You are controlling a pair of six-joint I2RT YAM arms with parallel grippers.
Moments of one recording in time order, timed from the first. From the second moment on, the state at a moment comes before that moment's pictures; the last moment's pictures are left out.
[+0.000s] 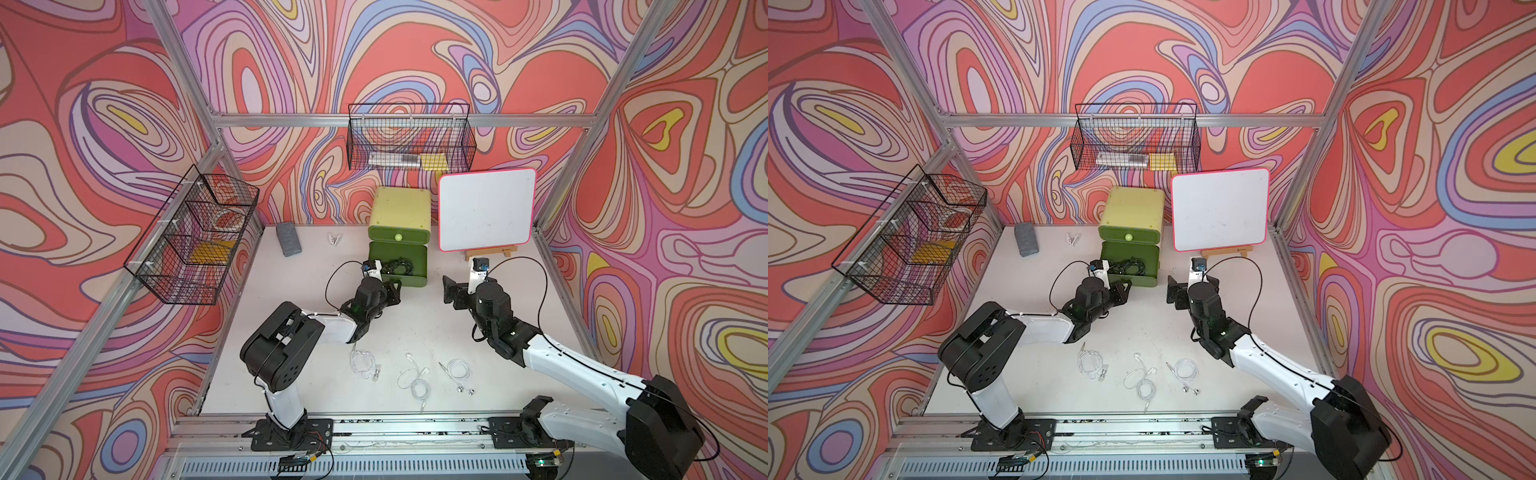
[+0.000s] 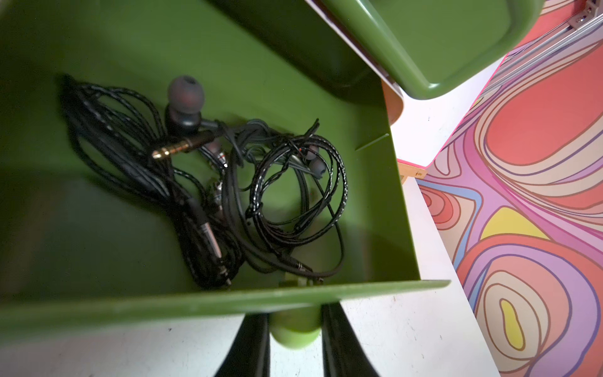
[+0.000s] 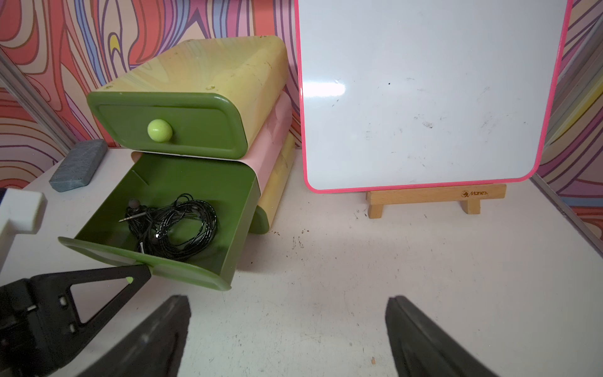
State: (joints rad) left arm -0.60 1.77 0.77 0.64 -0.01 -0.76; right arm 0.59 1.15 0.64 0.20 0.42 0.21
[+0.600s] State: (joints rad) left arm -0.59 1.76 0.82 0.61 -0.03 -0.74; right arm 0.59 1.15 0.64 0.20 0.42 0.21
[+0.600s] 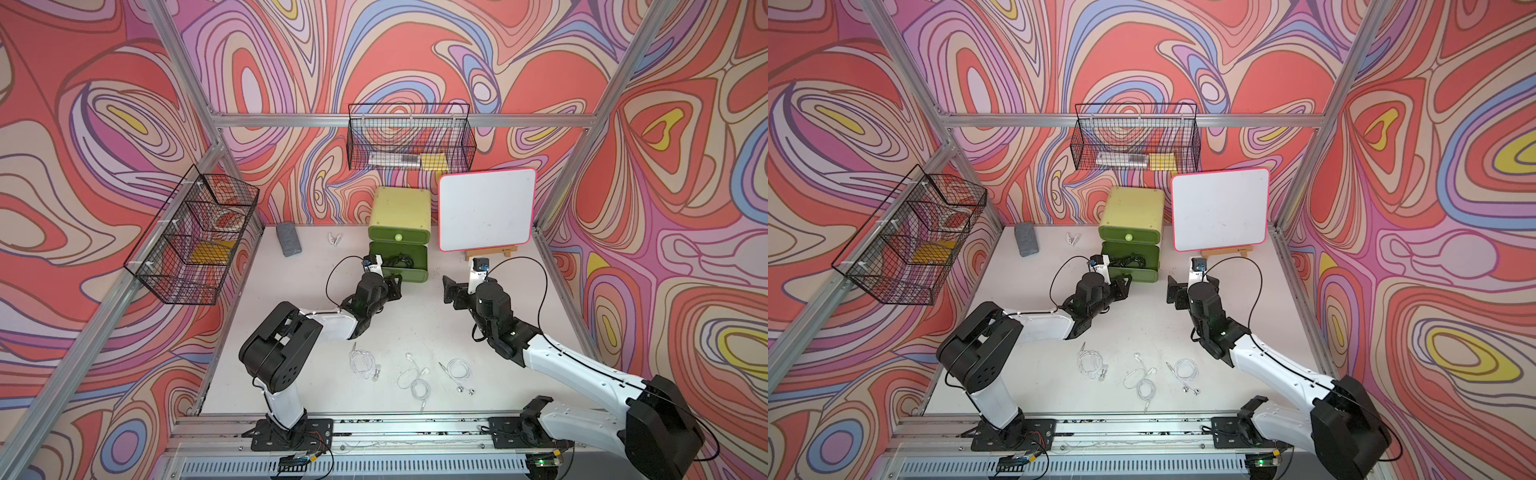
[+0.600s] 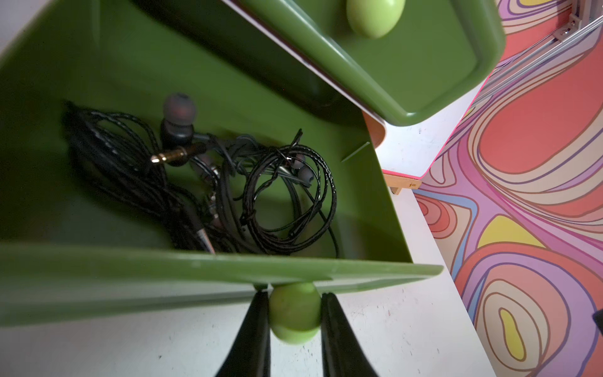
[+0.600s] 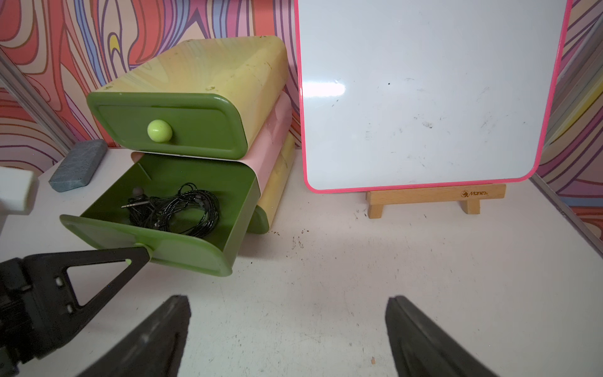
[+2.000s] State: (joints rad) left arm -0.50 2.03 1.12 0.66 0.04 -0.69; right arm 0.59 1.14 0.62 0.21 0.44 0.20
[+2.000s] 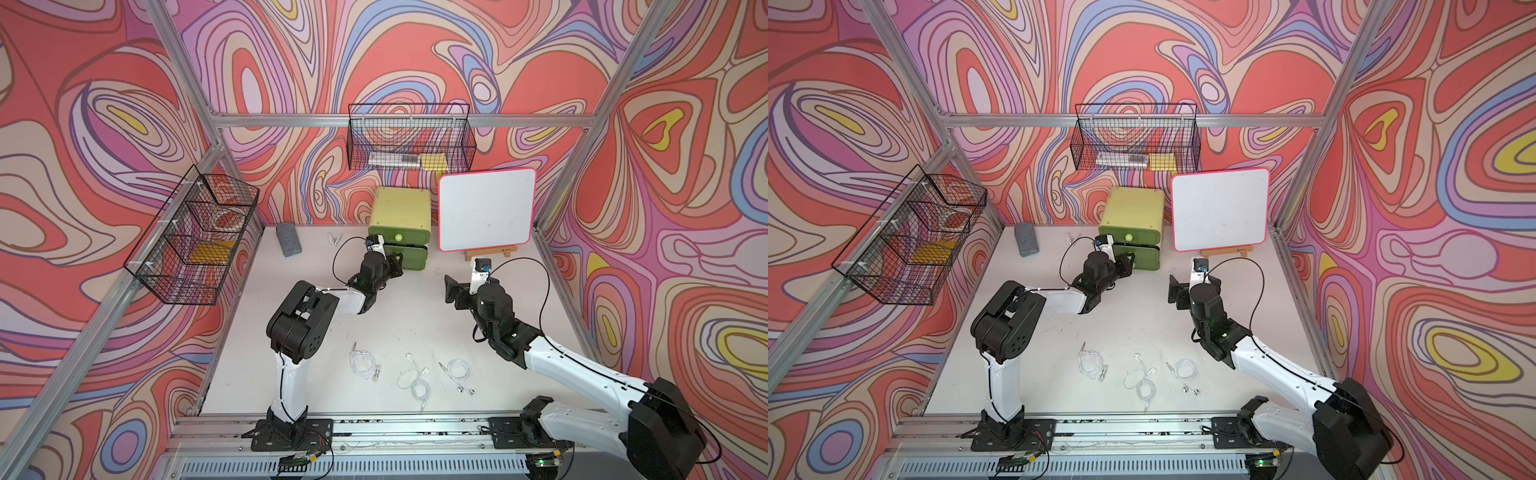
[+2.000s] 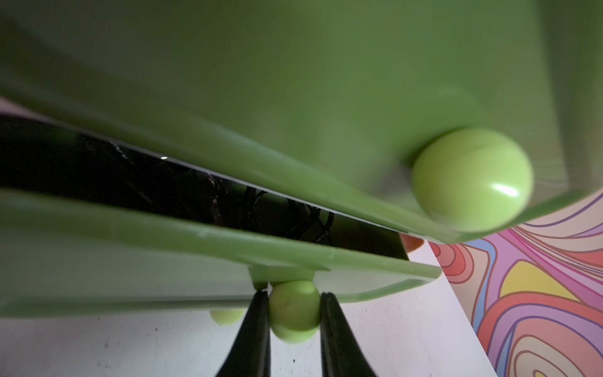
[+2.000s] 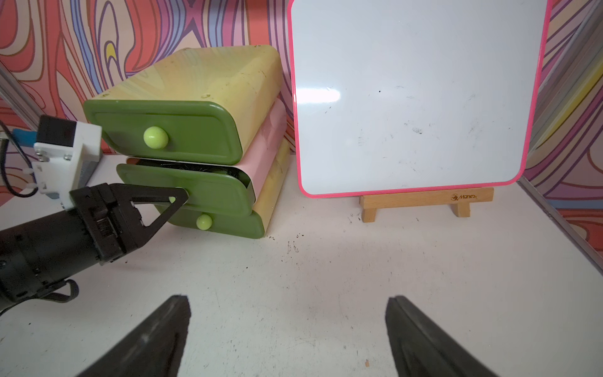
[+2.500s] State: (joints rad) left arm -0.50 2.09 1.14 0.77 0.03 -0.69; right arm 0.59 1.14 0.62 0.22 0.45 0.20
